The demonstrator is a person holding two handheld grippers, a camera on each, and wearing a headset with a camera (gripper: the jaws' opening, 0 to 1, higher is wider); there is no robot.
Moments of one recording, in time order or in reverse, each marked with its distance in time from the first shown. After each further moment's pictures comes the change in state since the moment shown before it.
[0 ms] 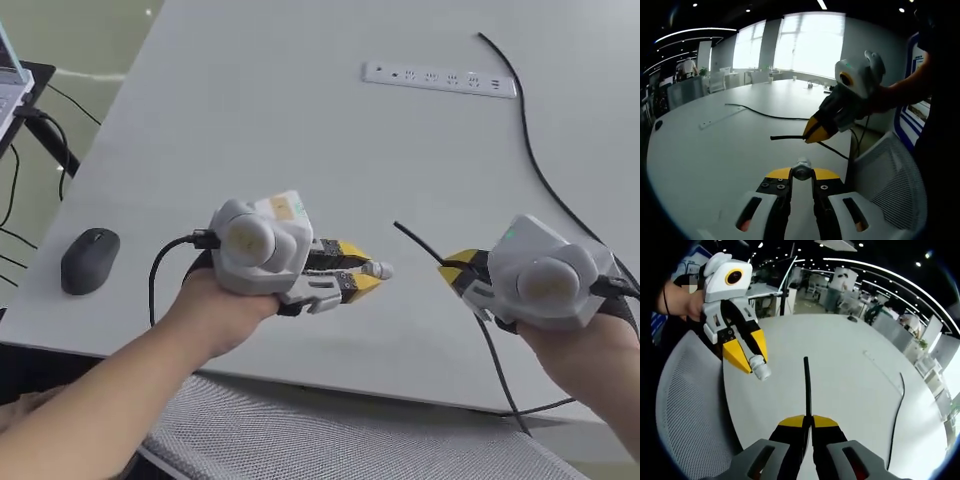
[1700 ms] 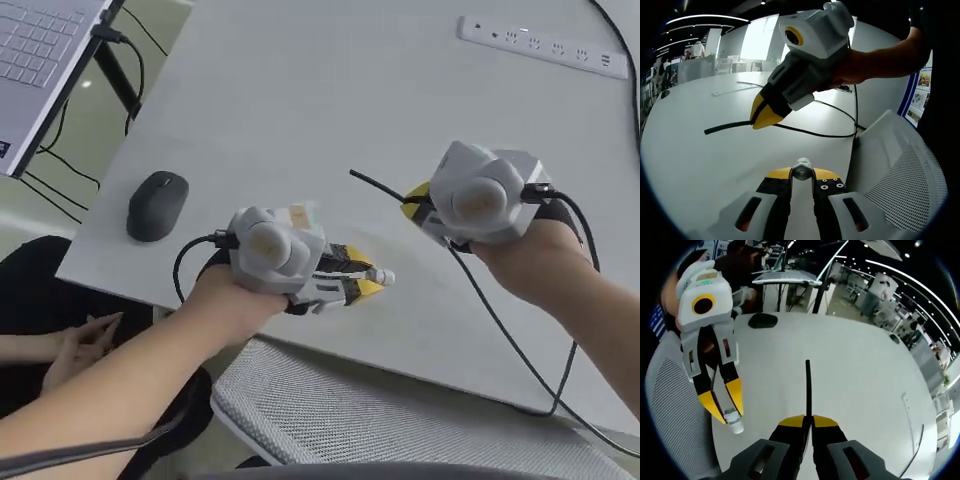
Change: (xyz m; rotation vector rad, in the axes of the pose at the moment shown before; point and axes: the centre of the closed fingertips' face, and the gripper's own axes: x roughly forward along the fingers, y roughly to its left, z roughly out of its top) left arm -0.045 0.039 -0.098 -0.106 0.018 -0.004; right arm 0.140 0.063 0.099 -0.281 0.059 0.202
